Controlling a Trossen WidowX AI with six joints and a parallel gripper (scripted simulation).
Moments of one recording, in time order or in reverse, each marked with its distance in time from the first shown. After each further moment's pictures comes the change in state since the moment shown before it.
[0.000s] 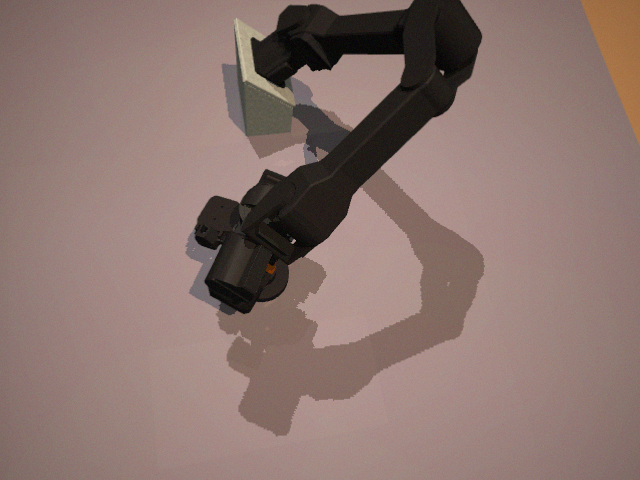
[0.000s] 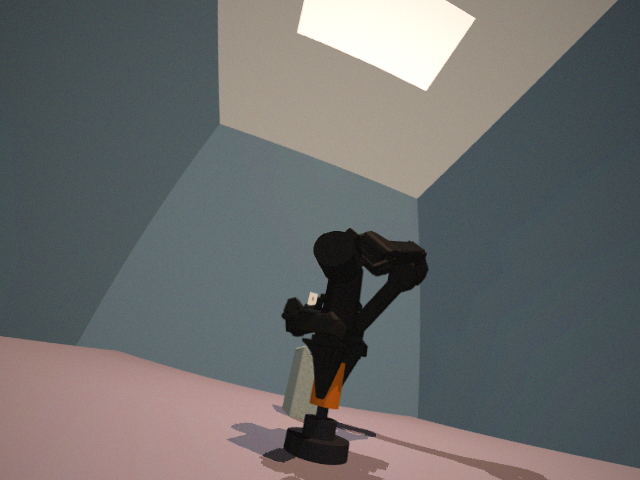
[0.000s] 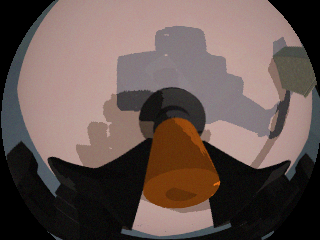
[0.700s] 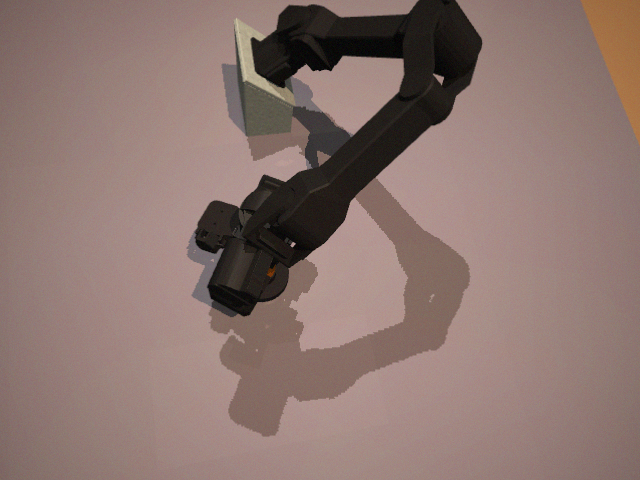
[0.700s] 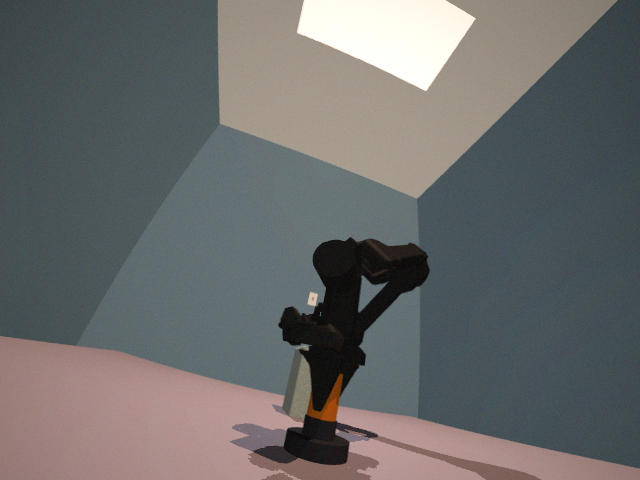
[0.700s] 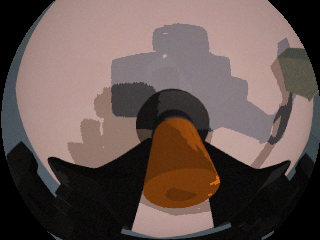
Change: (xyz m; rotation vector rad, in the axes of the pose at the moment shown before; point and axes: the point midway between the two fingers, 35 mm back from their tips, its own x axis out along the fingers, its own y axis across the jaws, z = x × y) arm 0.015 0.000 0.001 -0.007 0.001 -0.002
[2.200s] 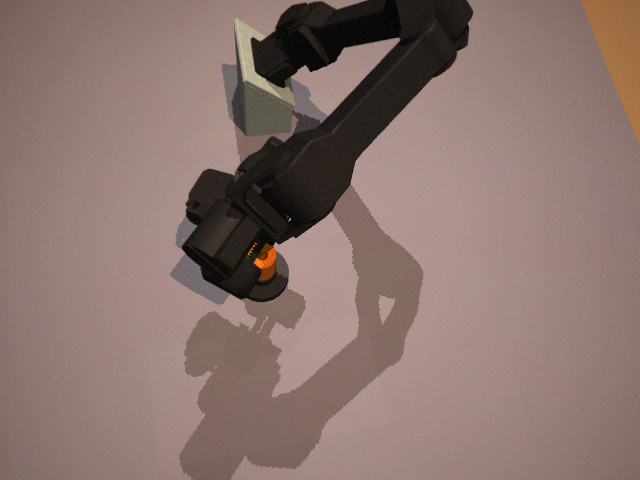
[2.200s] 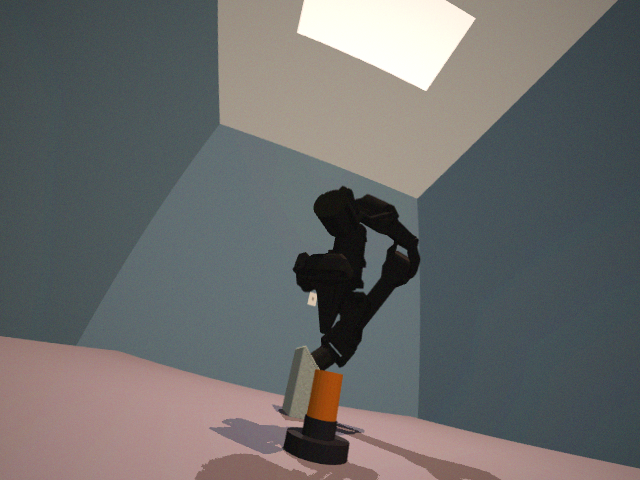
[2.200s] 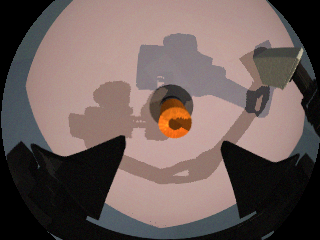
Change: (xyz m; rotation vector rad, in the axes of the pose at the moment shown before) arm -0.096 0.002 0.001 0.006 0.000 0.002
